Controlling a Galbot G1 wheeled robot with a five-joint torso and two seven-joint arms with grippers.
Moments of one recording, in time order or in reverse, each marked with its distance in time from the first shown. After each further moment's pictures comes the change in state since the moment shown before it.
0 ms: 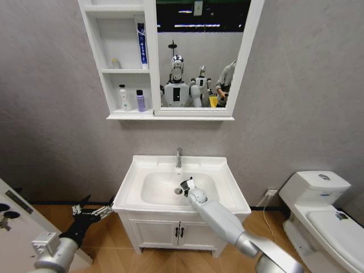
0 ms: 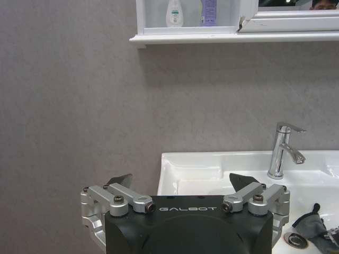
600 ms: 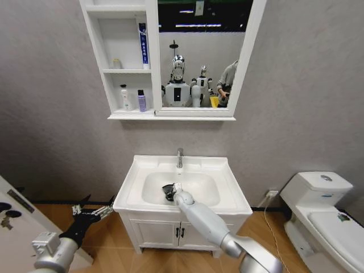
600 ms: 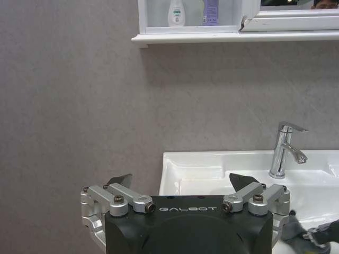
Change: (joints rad) left arm 0.000 0.000 0.000 0.000 0.000 0.000 0.000; right arm -0.001 0.028 -0.024 0.065 0.060 0.014 0.012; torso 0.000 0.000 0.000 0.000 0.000
